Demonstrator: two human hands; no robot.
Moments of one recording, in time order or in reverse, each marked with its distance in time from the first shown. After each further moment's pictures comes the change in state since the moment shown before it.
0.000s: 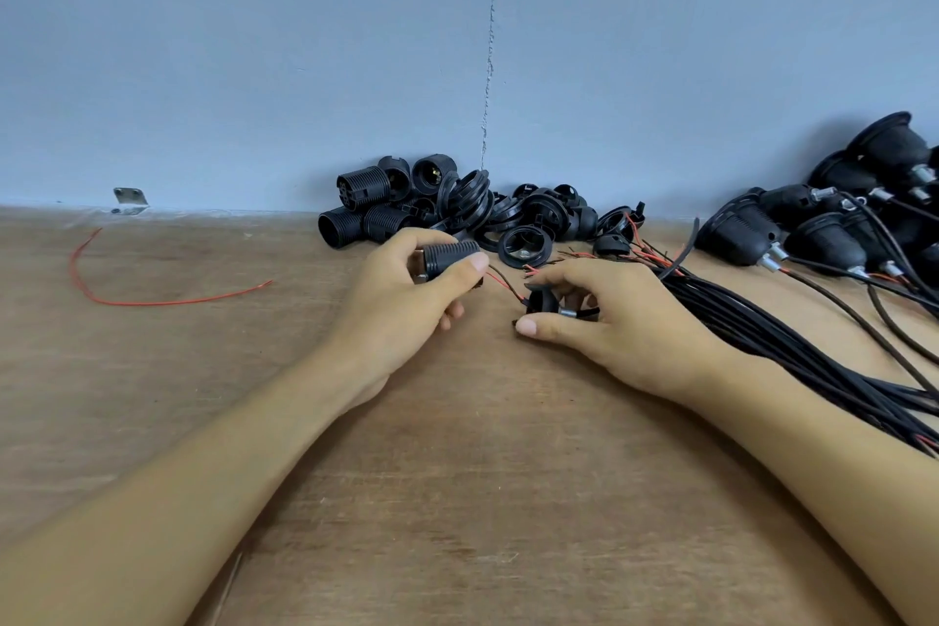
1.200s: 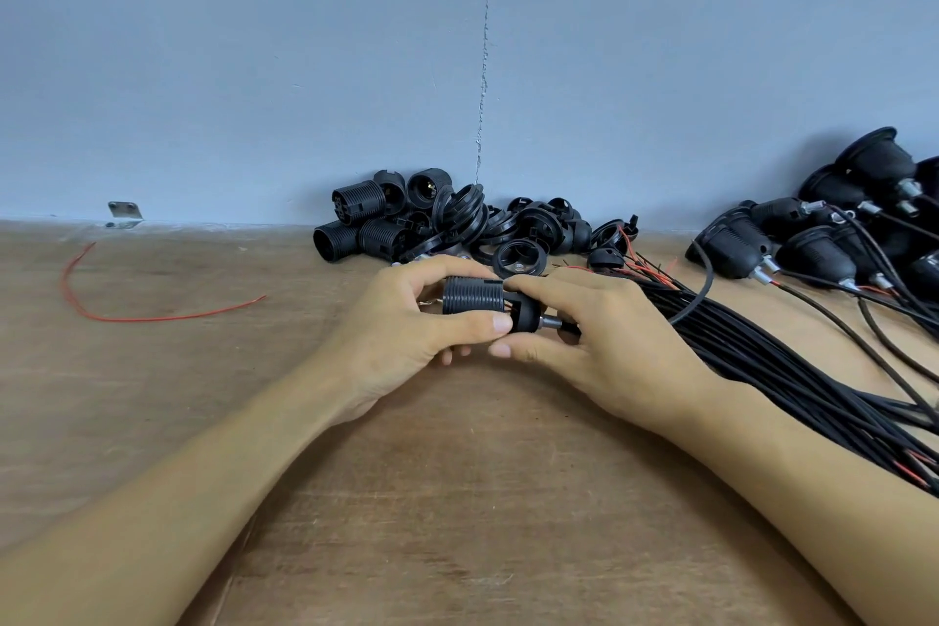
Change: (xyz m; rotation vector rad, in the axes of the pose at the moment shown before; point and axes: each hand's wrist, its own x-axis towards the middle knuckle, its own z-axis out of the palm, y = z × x) left_hand -0.007 0.010 -0.006 -0.056 -0.308 0.015; right_hand -0.005 -0.017 0.004 -0.052 0.084 -0.193
